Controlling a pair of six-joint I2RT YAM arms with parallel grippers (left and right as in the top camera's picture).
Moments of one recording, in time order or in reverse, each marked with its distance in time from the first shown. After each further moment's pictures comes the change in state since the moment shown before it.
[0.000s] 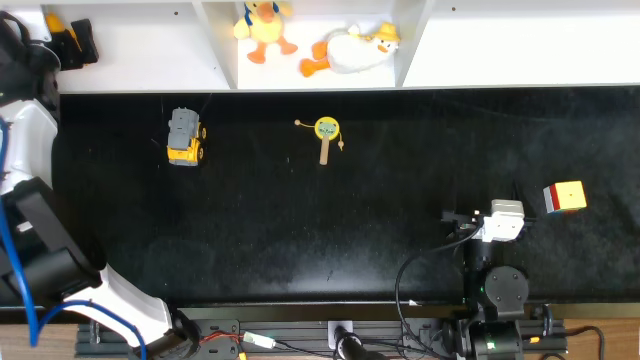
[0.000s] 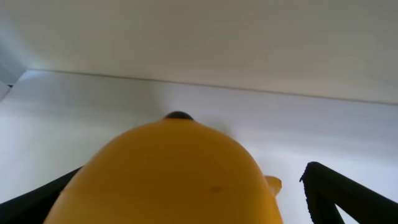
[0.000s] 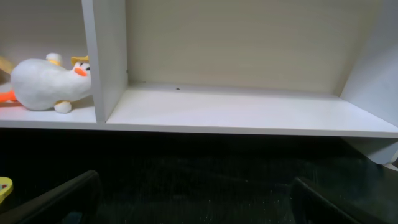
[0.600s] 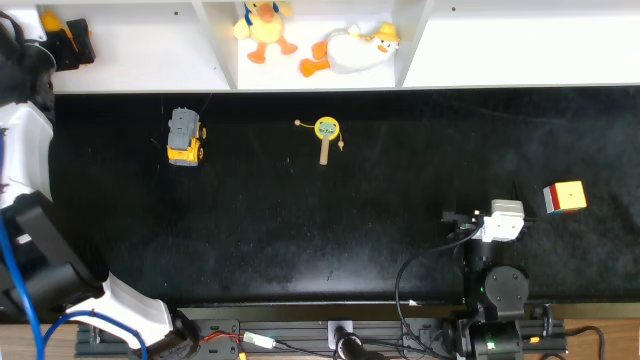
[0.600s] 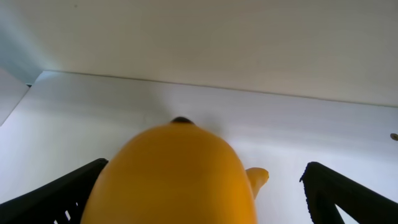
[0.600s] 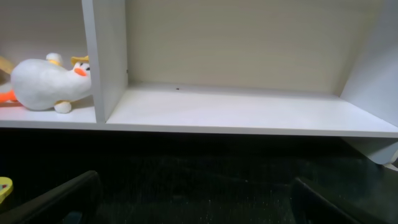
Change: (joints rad) left arm 0.000 -0.059 0.000 -0.064 -0.016 0.000; right arm 0.000 0.000 0.000 0.000 0.000 0.000
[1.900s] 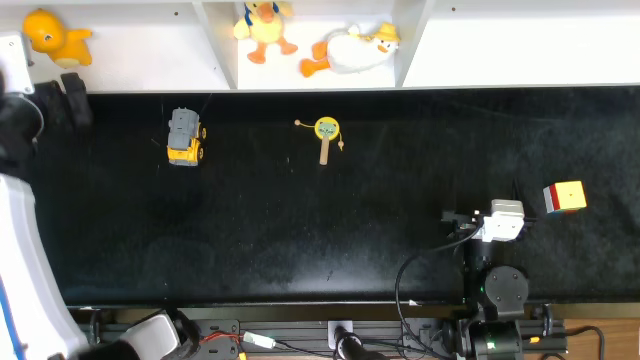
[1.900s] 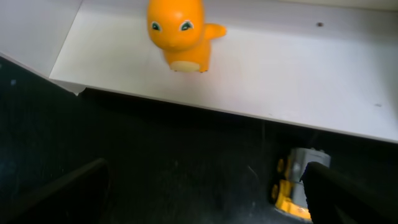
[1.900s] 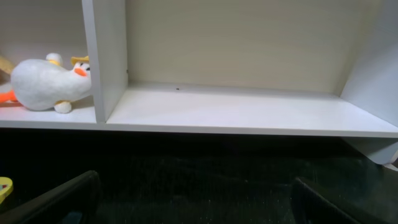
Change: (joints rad) left arm -0.015 -0.497 -0.002 -0.747 -0.122 0.039; right arm 0.000 0.000 0.000 0.000 0.000 0.000
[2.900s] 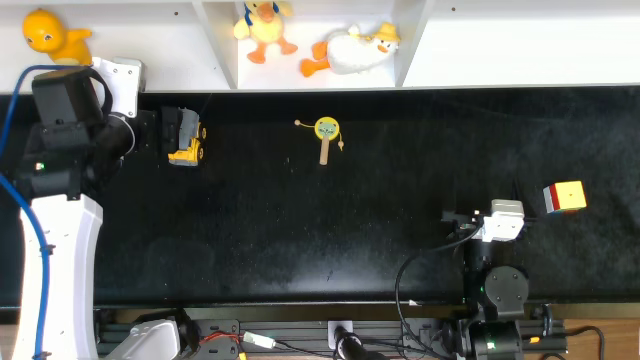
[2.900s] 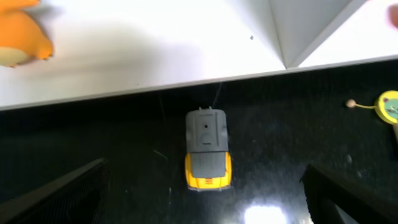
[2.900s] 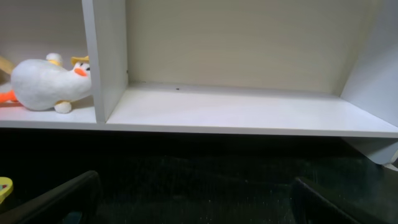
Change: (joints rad) left arm -0.286 -0.084 -0.281 0.104 0.061 0.007; right arm 0.000 0.000 0.000 0.000 0.000 0.000
